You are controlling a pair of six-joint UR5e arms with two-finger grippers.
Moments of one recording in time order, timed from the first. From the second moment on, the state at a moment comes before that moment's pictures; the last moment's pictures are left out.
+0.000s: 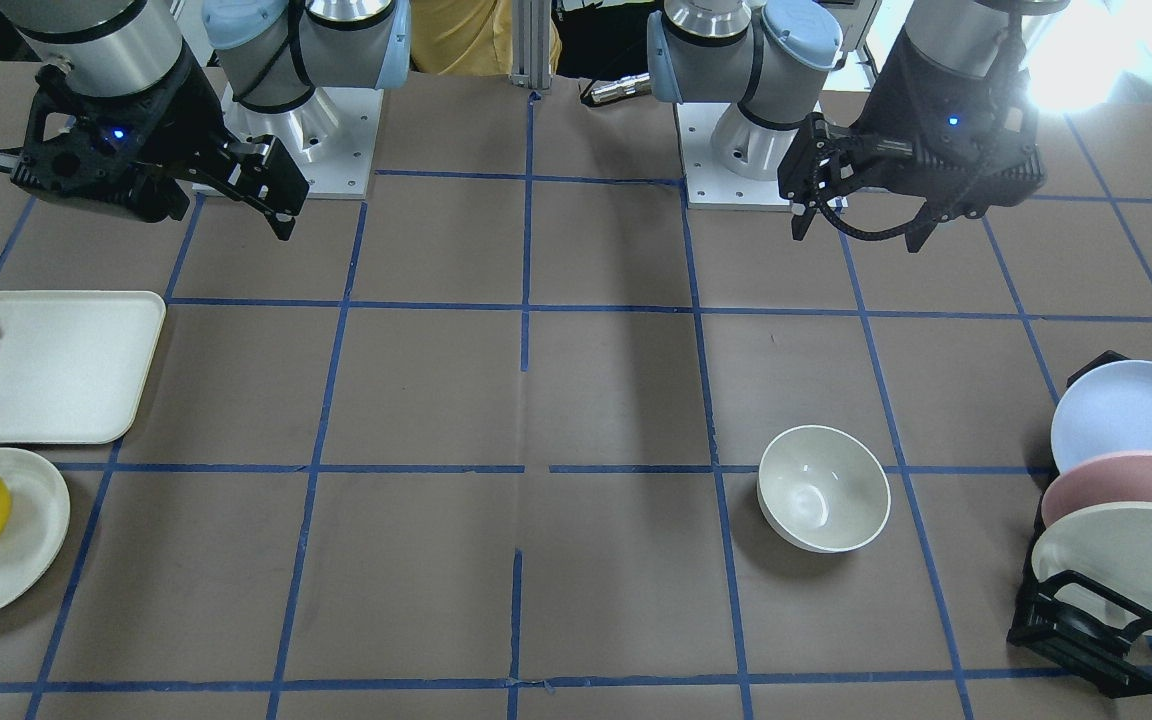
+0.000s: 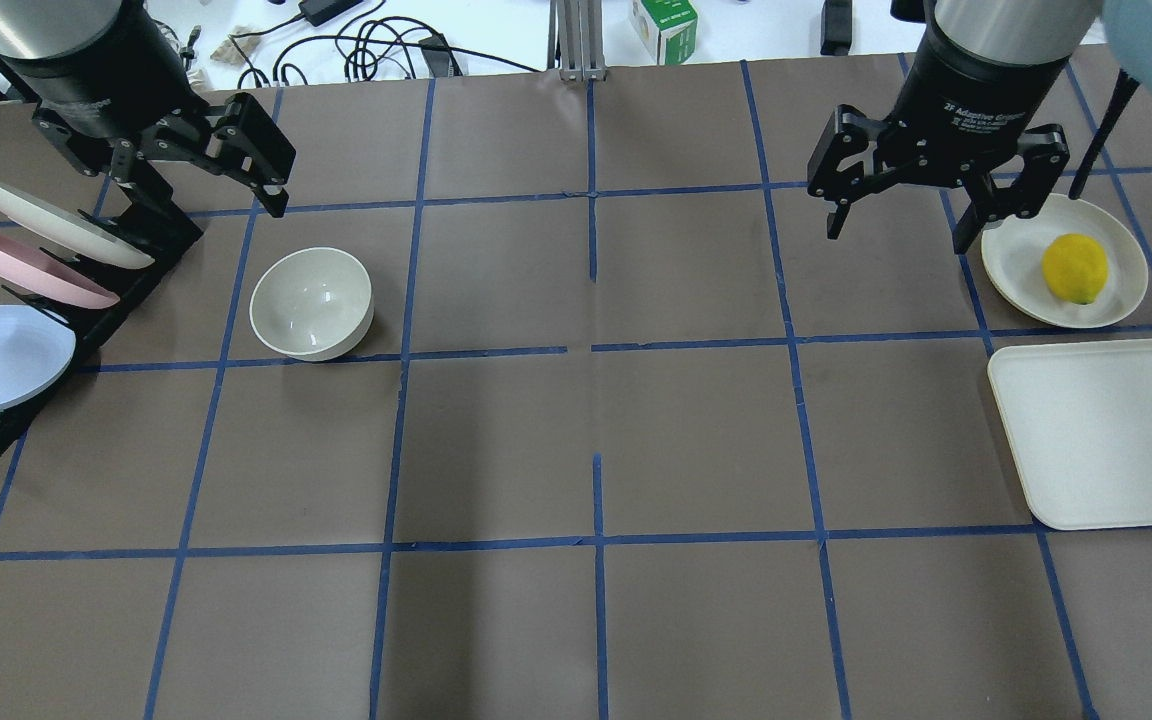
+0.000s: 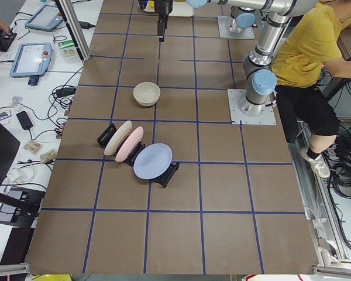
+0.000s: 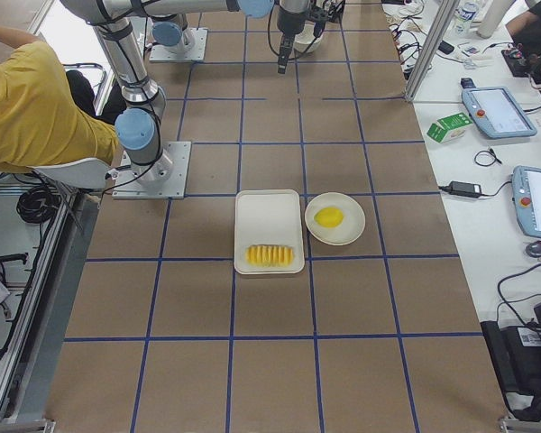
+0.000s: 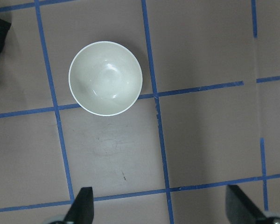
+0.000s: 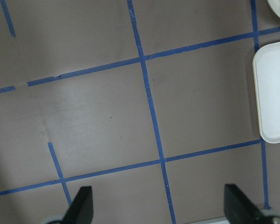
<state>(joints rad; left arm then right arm) -1.53 -1.57 -1.45 -1.66 1.58 0.16 1.57 -1.56 1.49 -1.40 -1.56 0.20</state>
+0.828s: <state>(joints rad) -1.52 -1.55 -1.50 -1.67 1.59 0.18 1.55 -1.54 1.49 -1.40 -1.58 0.19</state>
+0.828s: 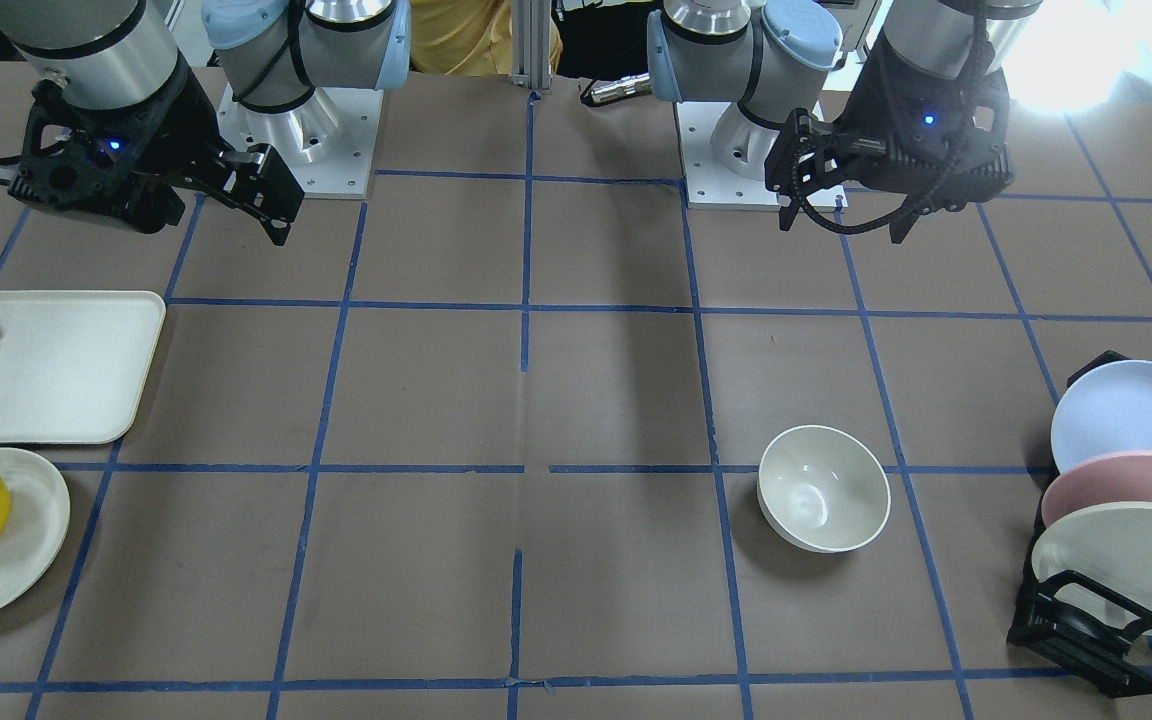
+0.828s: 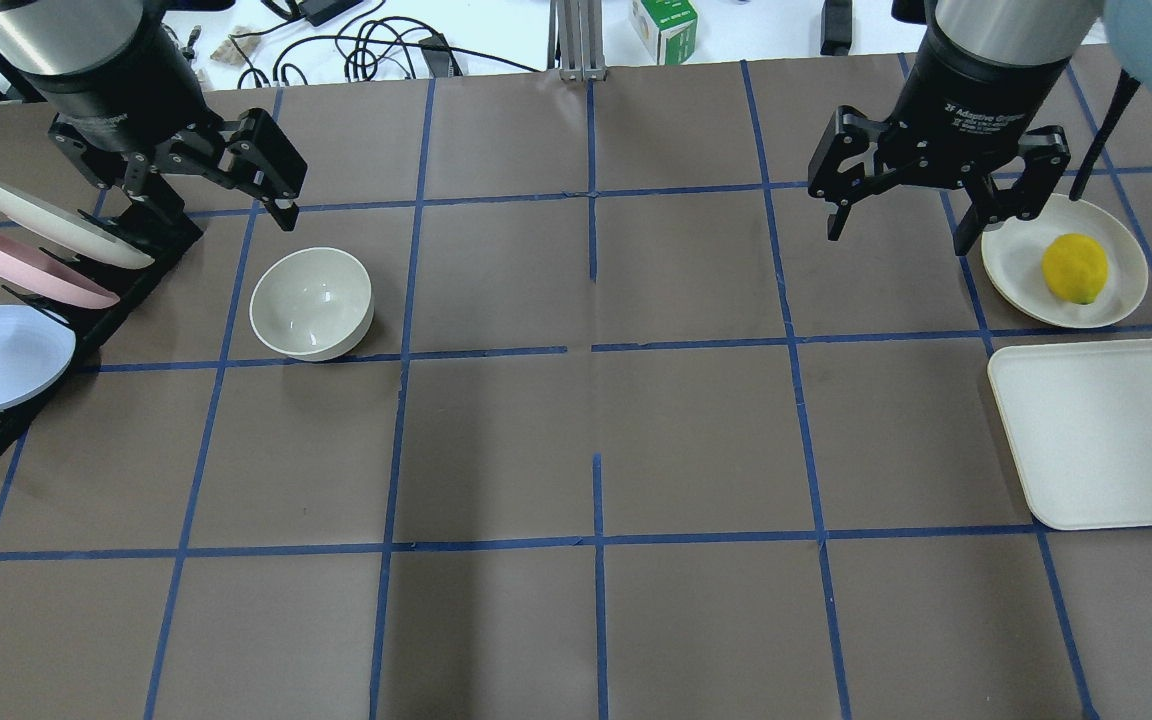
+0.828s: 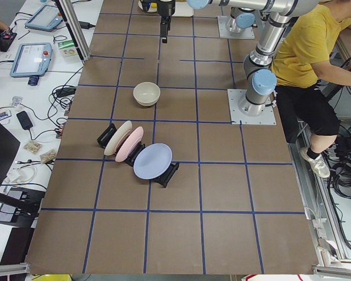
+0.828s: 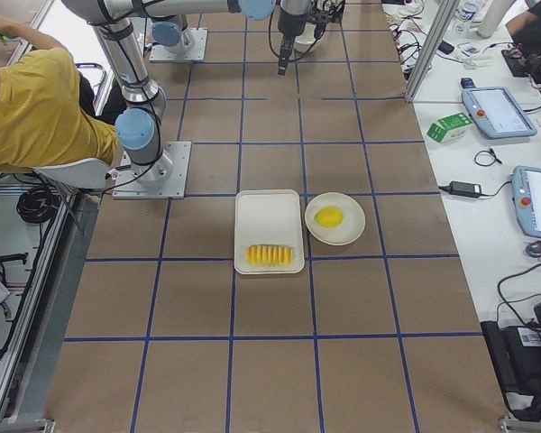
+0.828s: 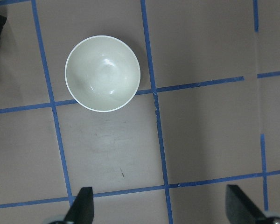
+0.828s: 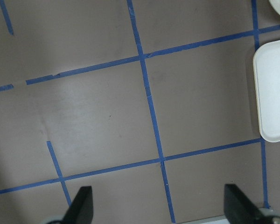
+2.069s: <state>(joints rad) -1.30 -1.98 -1.73 -1.09 1.56 0.36 1.17 -1.13 1.49 -1.80 -1.66 -0.36</state>
